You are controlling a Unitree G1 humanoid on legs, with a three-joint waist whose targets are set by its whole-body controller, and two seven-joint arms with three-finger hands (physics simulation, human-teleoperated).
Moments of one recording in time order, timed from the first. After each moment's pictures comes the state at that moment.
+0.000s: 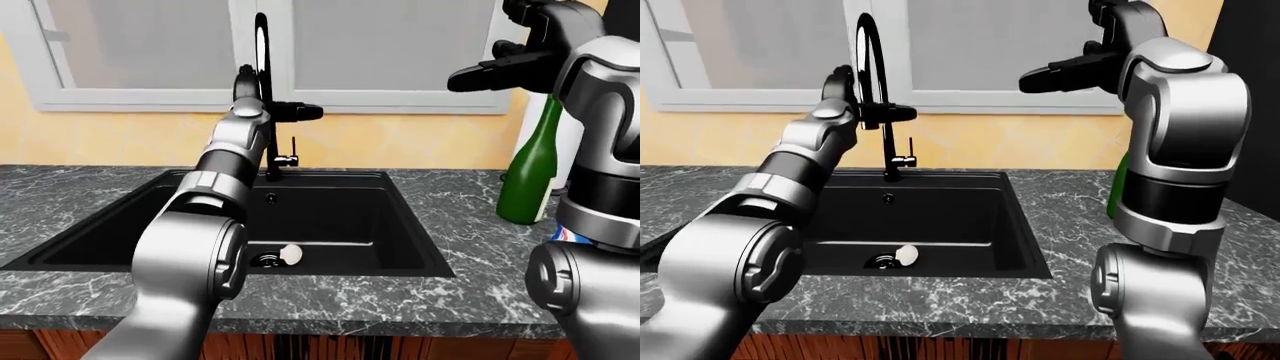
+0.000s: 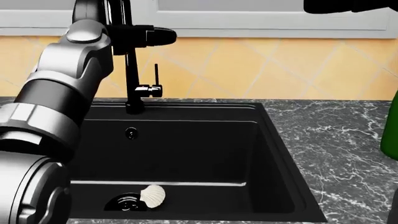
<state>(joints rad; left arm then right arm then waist) -1.42 0.17 0.15 1.28 -0.04 0.30 0.25 -1.13 -0.54 -0.20 0.08 -0.02 1.13 0.28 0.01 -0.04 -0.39</state>
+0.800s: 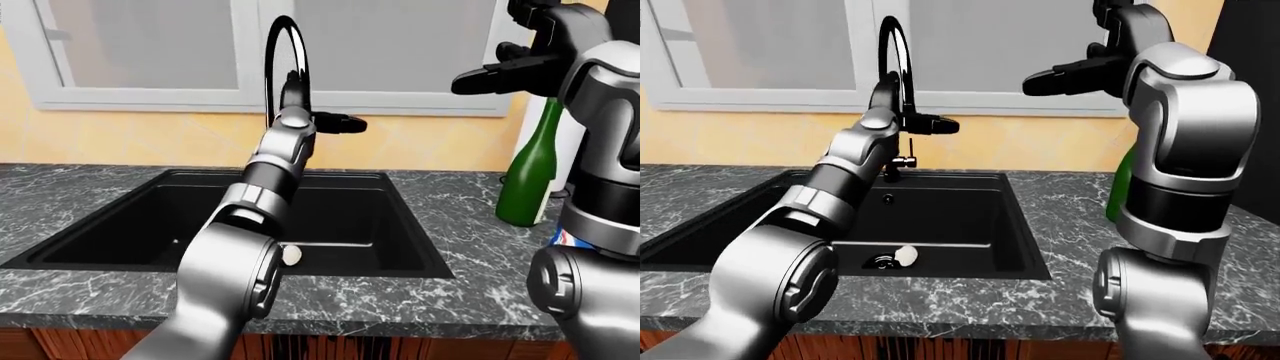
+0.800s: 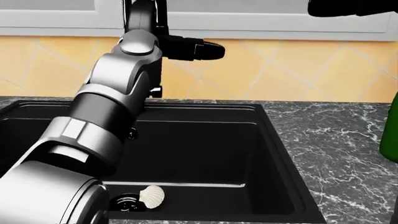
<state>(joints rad) -1.39 0.01 0.08 1.18 -0.05 0.34 0.28 -1.10 -0.55 -0.21 0.03 -0.01 1.15 0.27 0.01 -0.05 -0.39</state>
